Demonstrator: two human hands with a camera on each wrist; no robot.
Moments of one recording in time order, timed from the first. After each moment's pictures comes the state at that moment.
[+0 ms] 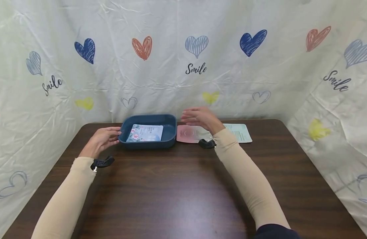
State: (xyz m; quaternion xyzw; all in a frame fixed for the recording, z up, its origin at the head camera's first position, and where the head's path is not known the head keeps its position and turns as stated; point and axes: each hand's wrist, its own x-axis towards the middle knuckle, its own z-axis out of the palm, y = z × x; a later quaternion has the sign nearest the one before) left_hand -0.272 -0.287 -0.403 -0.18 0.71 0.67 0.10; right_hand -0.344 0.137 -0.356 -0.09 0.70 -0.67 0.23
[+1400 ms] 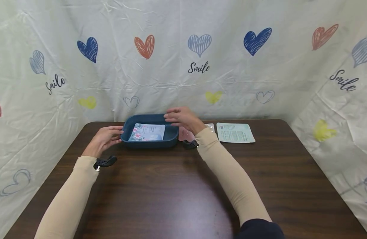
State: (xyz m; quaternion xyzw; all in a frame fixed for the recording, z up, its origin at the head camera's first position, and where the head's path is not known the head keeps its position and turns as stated) left_hand -0.270 -0.285 -0.404 -0.19 0.72 0.67 0.09; right_hand -0.343 0.063 -0.362 -0.14 0.68 -0.68 0.26
